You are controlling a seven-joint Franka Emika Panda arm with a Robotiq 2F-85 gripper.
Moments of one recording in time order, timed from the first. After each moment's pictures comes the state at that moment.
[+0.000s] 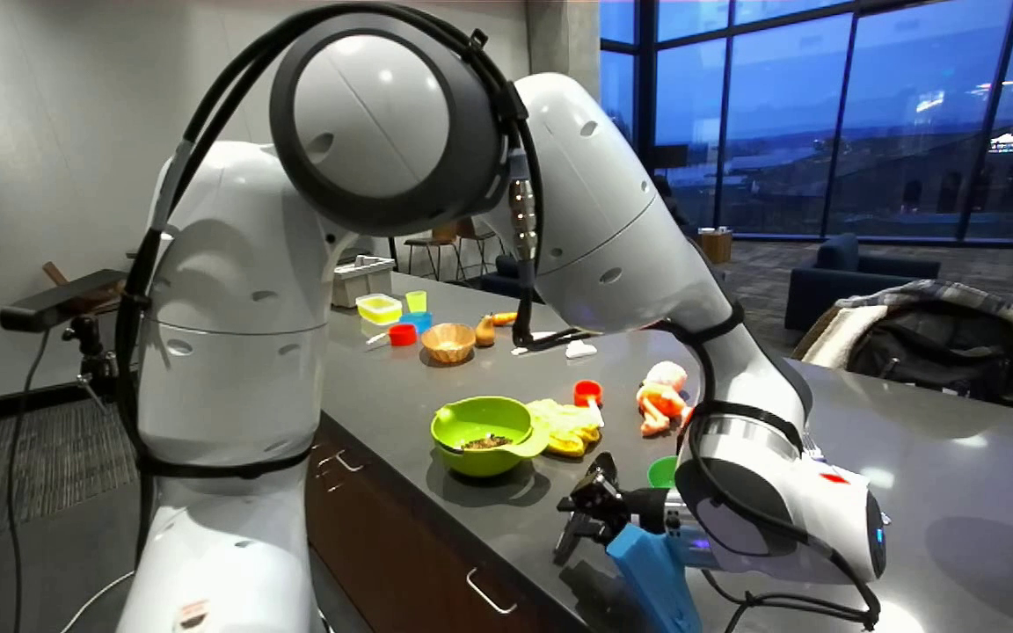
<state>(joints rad) -0.33 0.25 -0.28 -2.34 0.85 1.64 -1.40</state>
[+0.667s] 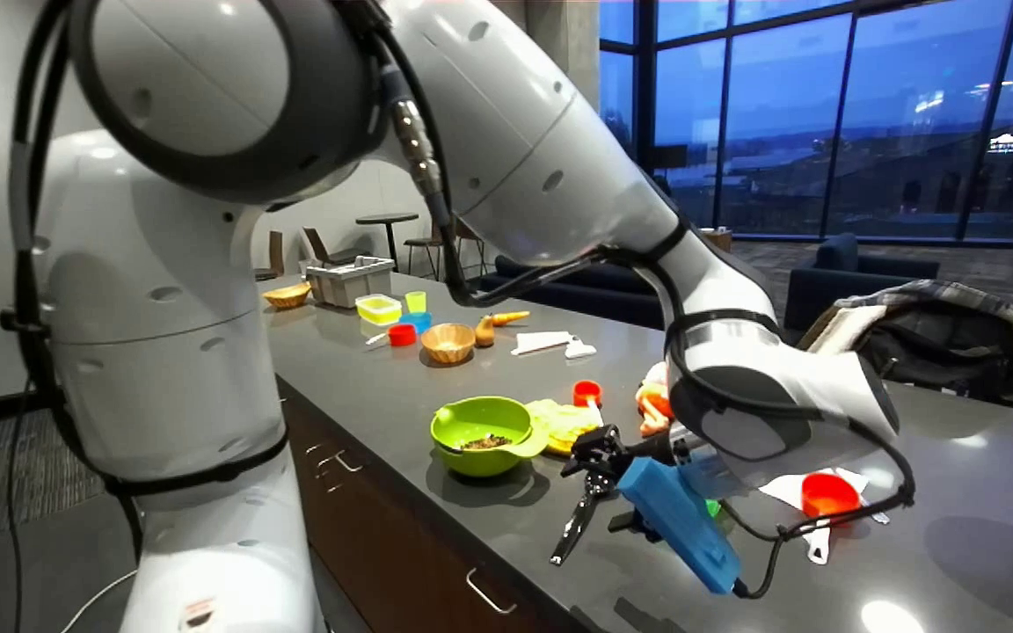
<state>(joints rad) -0.30 0.02 -0.28 -2.35 0.62 1.70 -1.20</state>
